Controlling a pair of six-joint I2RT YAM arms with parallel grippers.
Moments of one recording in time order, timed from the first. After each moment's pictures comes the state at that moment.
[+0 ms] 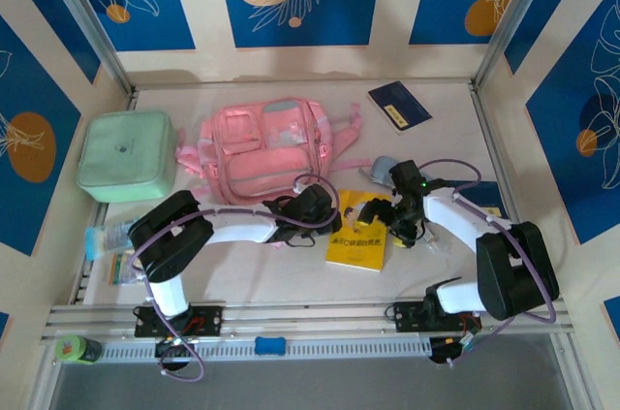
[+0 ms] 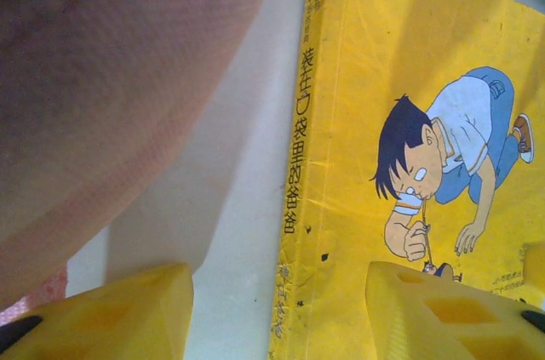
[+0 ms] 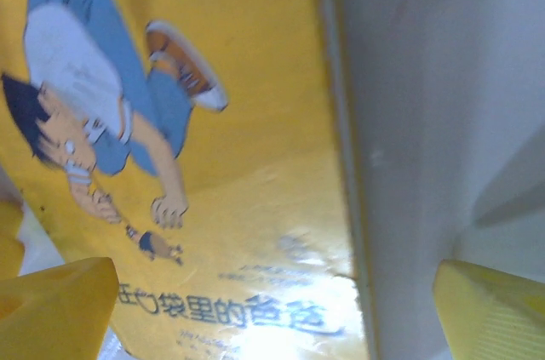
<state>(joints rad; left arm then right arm) -0.99 1.78 0.95 -0.06 -0.06 -1.01 0.29 1.35 0.69 -0.73 -0.30 0.74</state>
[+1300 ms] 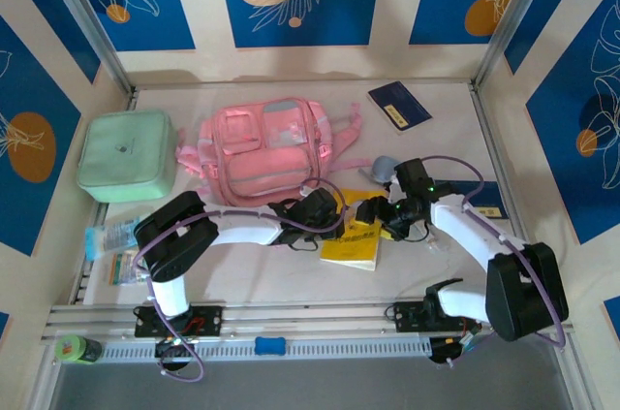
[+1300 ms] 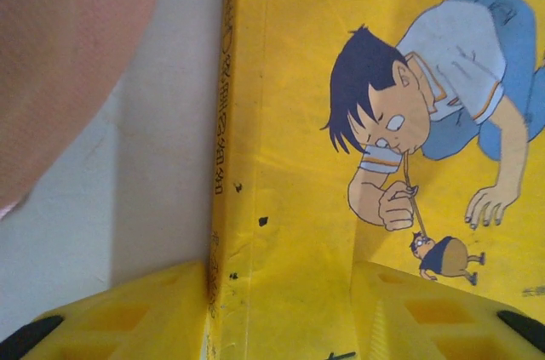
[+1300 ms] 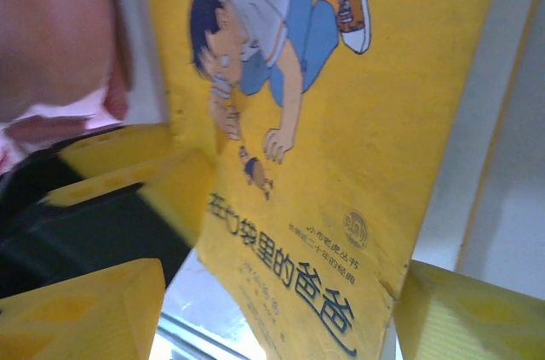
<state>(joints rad) -1.03 1.81 0.97 -0.08 -0.05 -0.96 0.29 1.22 0.68 -0.69 -0.53 0.64</state>
